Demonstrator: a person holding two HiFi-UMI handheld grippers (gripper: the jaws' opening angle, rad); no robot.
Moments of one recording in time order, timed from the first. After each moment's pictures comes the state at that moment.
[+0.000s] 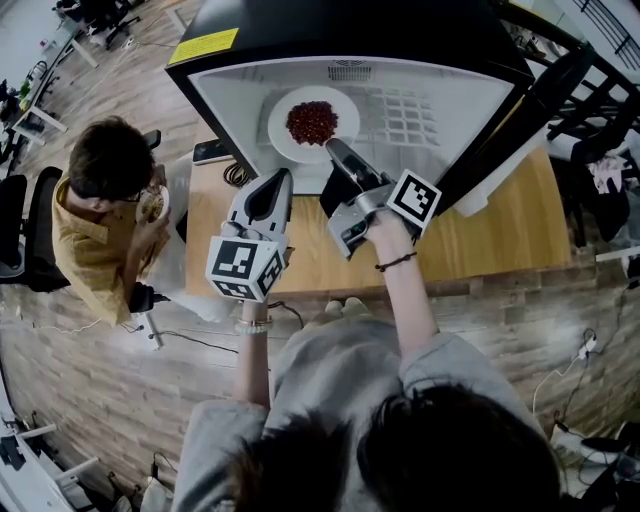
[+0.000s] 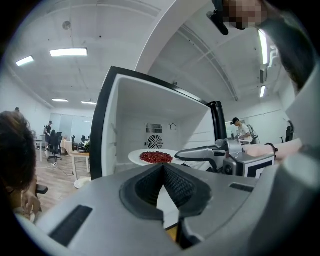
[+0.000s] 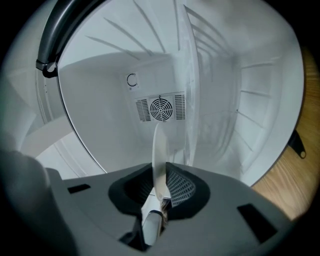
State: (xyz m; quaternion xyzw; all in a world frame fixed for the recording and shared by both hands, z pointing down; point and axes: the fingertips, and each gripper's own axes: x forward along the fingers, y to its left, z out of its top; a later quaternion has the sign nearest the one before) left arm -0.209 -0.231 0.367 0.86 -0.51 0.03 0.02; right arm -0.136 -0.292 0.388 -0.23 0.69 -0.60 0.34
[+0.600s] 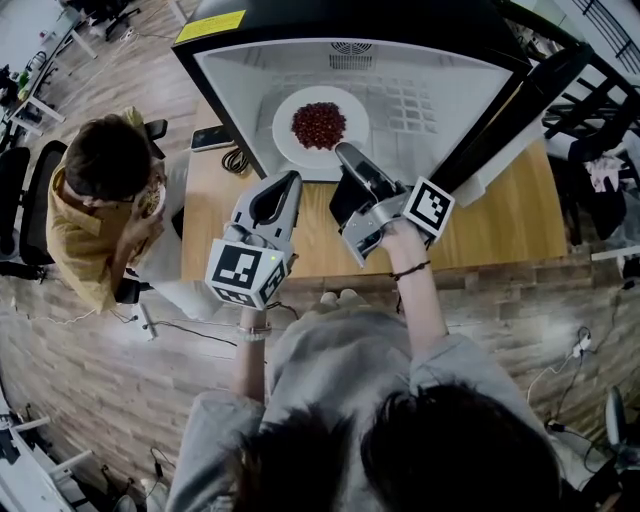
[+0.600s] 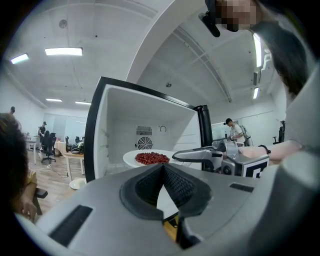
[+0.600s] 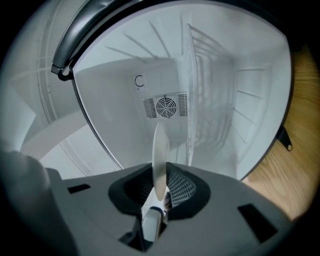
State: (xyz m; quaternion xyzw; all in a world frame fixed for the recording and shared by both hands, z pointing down) left arm -0.188 -0.190 0.358 0.87 -0.49 0.03 0.01; right arm -0.119 -0.250 0.381 -0.20 0.70 -0.59 0.34
